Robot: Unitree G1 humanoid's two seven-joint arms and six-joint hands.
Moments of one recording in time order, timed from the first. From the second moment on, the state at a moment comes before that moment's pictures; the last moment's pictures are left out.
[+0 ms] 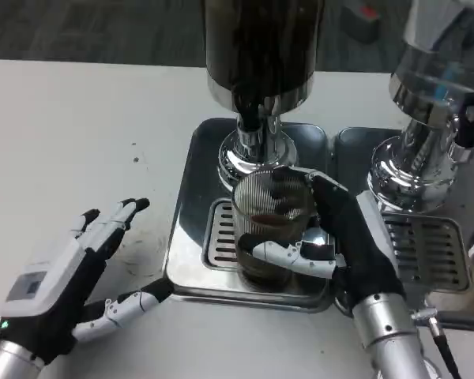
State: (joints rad) left arm 0.00 0.58 -0.14 0.63 0.62 -0.77 0.37; right arm -0.02 0.00 0.21 0.19 -0.30 -0.20 -0.15
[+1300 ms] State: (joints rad) left arm 0.19 0.68 -0.11 0.34 0.67 -0.66 0.37; right arm 0.17 -0.04 0.25 -0.13 -0.31 -0.18 -0.01
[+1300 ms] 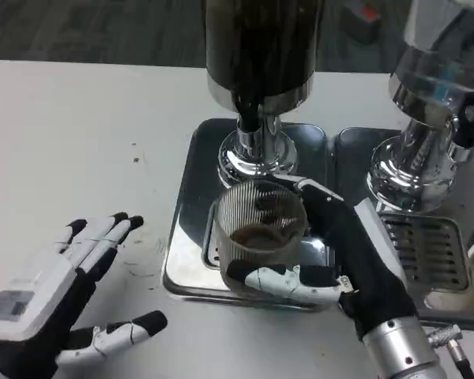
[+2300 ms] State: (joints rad) left arm 0.43 0.67 -0.04 0.13 0.76 -0.60 0.45; right arm 0.26 -0.09 0.28 -0.28 -0.29 -0.13 0.08
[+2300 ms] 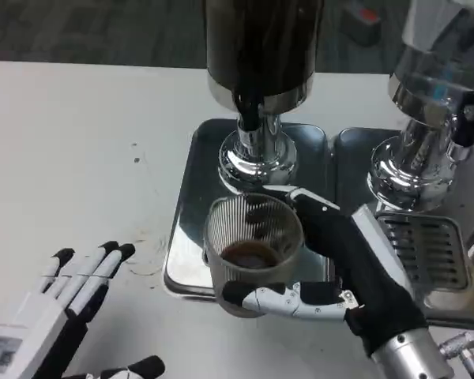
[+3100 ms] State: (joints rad) left arm 0.44 0.66 -0.02 0.13 0.75 -0.59 0.44; right arm 0.27 -0.09 0.29 -0.31 -0.29 -0.12 0.08
